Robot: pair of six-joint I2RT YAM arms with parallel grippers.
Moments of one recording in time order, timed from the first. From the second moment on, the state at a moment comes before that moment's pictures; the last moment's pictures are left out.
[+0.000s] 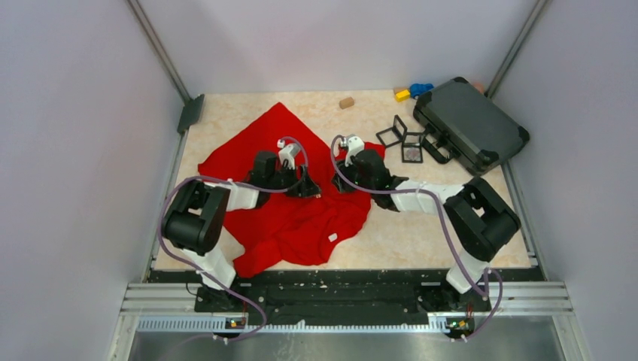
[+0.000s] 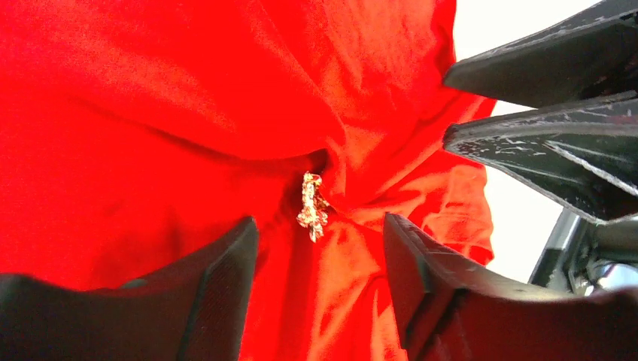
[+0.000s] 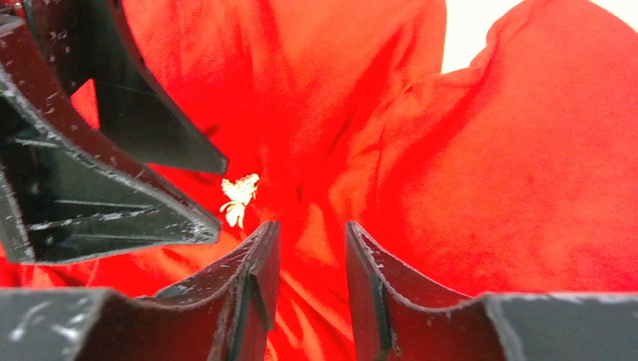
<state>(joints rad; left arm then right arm) -0.32 1.74 0.73 0.38 0.64 -0.37 0.70 1.71 0.89 0.33 -0.05 0.23</state>
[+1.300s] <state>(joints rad) -0.10 1.29 0.46 0.44 0.25 -0.50 0.45 2.05 1.39 -0.30 0.79 0.02</state>
